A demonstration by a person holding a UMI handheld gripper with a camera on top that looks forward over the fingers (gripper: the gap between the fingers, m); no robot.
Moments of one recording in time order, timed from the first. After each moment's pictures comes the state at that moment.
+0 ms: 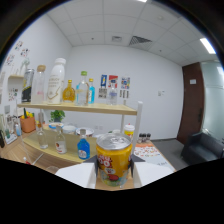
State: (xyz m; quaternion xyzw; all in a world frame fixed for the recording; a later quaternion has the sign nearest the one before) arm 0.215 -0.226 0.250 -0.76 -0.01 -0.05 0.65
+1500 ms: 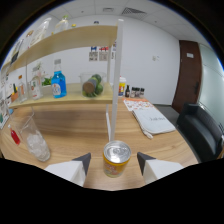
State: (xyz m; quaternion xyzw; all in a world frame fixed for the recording) arm 0.267 -0.258 0.074 -0.87 0.04 -0.06 0.49
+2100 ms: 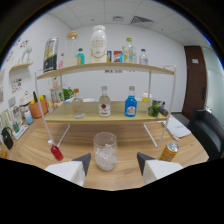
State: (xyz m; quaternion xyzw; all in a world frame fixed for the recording) arm 0.064 -0.297 0.148 -0.84 0.02 -0.01 0.54
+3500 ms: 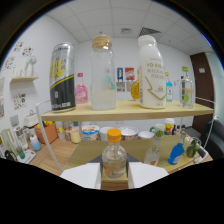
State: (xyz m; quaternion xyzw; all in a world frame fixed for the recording) arm -0.056 -0.151 0.240 -0.79 0.00 0.03 0.62
